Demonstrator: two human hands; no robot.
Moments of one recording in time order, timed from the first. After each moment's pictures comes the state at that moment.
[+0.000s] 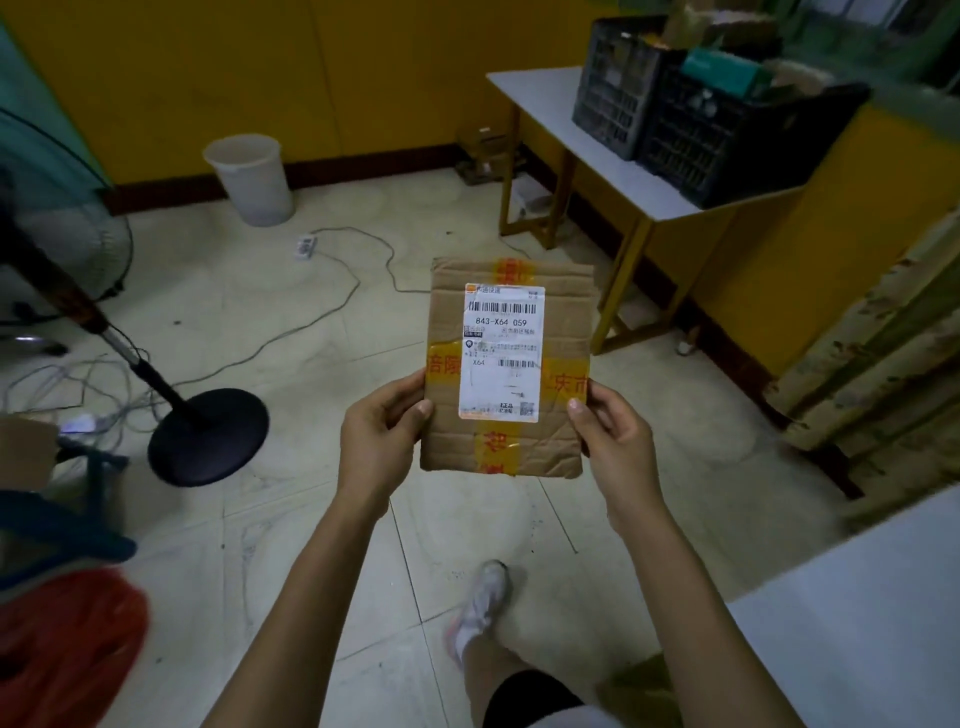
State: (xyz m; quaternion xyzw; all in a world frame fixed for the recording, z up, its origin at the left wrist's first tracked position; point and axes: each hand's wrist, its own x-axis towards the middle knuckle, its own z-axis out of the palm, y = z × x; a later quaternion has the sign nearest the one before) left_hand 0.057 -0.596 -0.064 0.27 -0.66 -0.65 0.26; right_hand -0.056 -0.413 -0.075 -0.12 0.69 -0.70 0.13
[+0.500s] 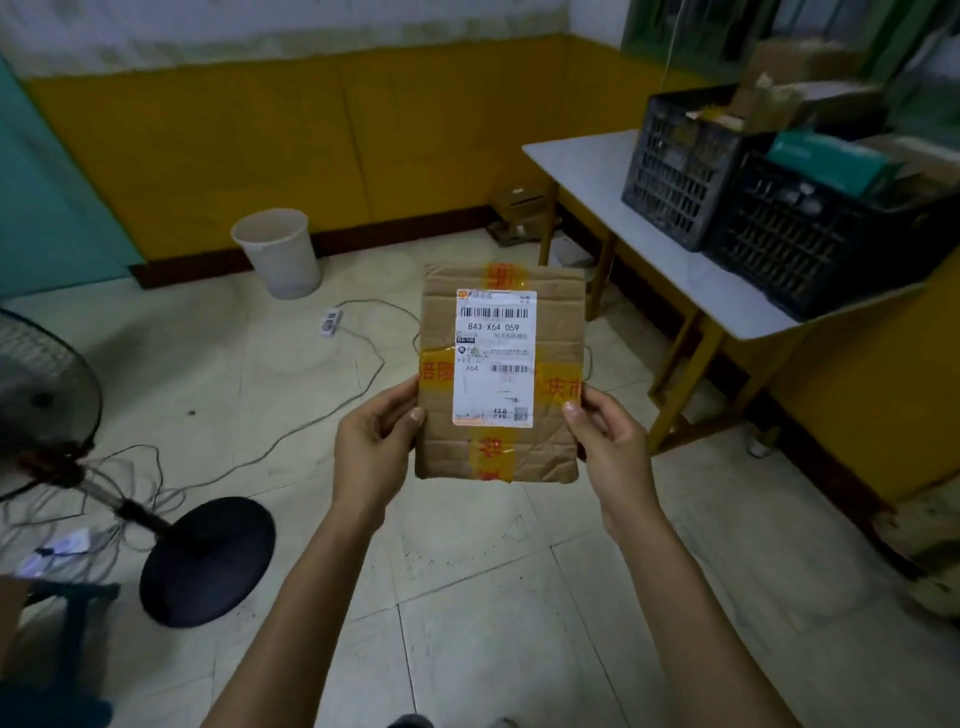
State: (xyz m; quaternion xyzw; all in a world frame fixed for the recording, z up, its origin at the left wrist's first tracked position) left_hand -0.216 -0.811 -0.027 0.28 -0.66 -0.63 0.30; right_hand -0.337 -0.642 -0.043 -0.13 0.66 -0.73 0.15
